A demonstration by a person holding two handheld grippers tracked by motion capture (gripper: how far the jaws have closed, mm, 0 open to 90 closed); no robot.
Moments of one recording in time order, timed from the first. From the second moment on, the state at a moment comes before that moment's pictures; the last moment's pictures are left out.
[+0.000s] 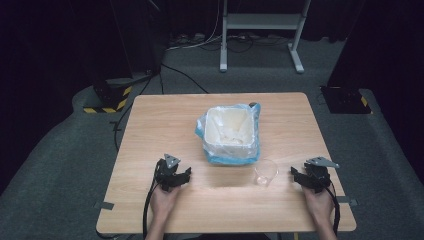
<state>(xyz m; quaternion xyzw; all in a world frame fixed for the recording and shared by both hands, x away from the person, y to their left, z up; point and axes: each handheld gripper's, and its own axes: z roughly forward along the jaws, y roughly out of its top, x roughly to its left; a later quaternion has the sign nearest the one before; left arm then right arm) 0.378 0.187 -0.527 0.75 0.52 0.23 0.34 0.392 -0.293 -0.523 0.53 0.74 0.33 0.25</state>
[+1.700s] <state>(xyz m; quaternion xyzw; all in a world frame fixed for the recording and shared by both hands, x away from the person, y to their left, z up) 0.378 0.187 -0.527 0.75 0.52 0.23 0.34 0.382 -0.292 -0.514 0.53 0.73 0.37 0.25</state>
